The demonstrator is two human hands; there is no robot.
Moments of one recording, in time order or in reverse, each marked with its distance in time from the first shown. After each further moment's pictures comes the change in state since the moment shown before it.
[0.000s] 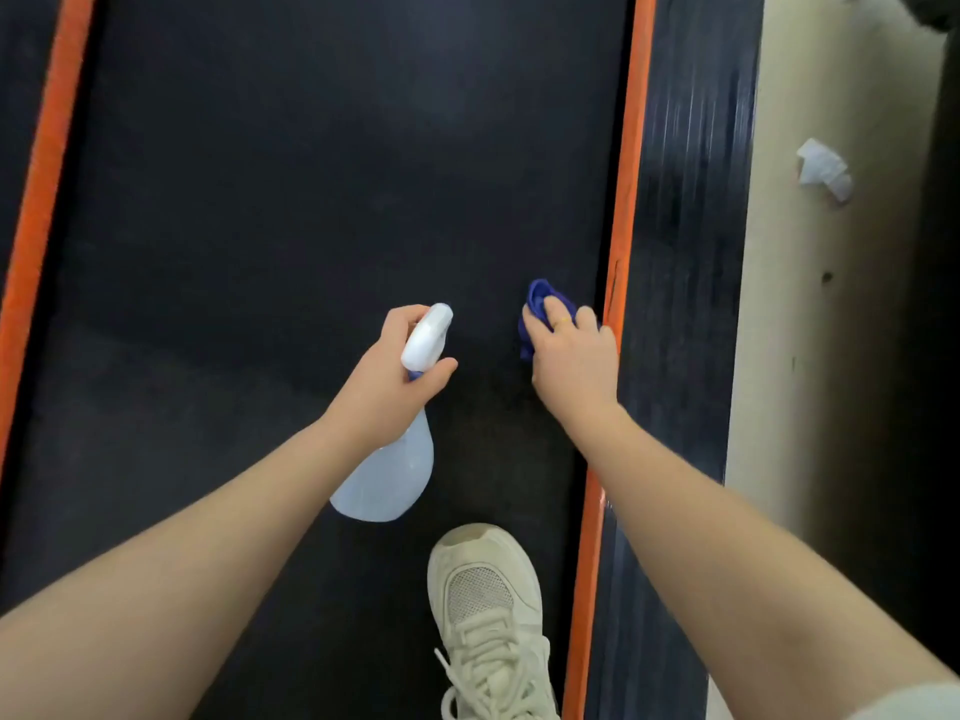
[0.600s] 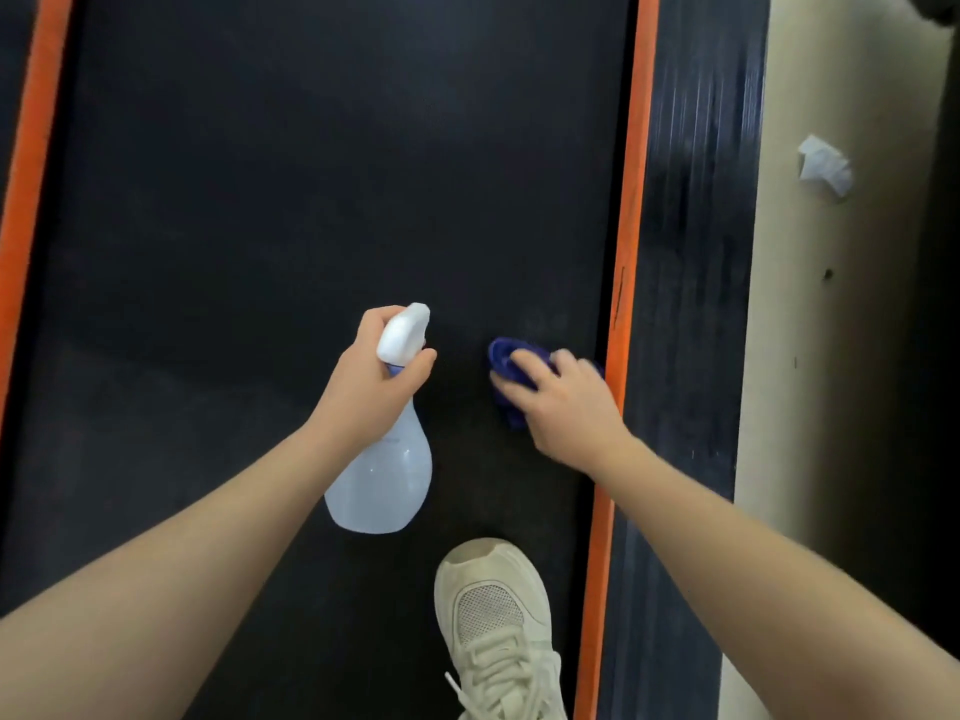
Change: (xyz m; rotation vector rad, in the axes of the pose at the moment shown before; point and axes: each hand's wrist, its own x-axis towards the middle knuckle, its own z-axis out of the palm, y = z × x) left_hand 0.018 -0.016 -0.011 -0.070 0.085 -0.050; right_hand -0.025 0.005 0.002 0.153 -0.026 -0.391
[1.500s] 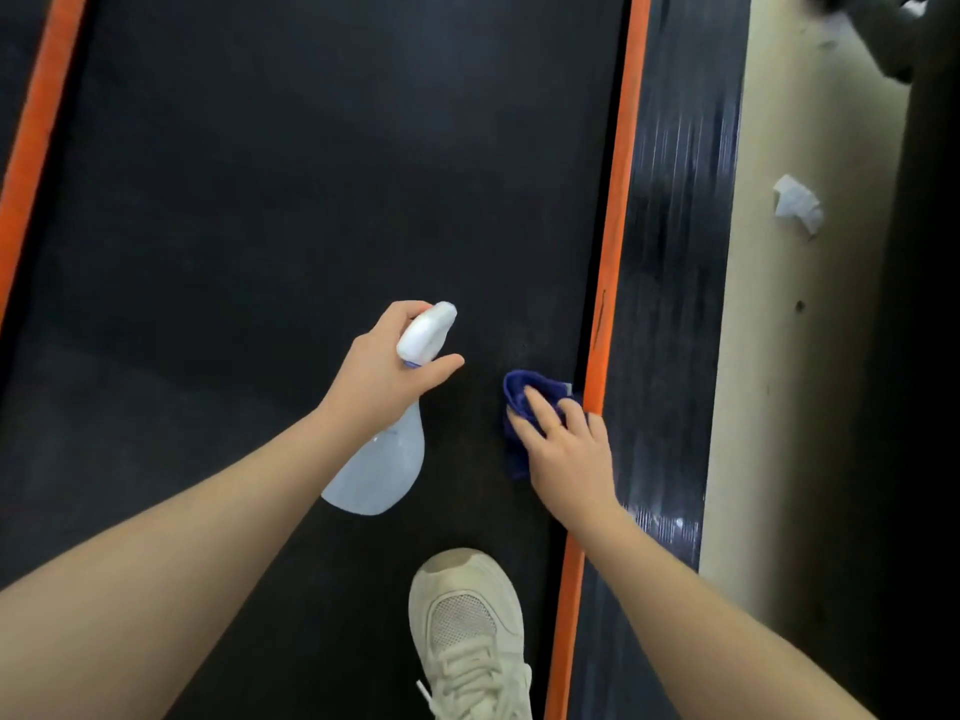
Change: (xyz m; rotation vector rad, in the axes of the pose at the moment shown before) left_hand 0.006 0.030 0.009 0.015 -0.021 0.047; right_hand -0.042 -0.012 0.018 -0.156 0.143 0.232
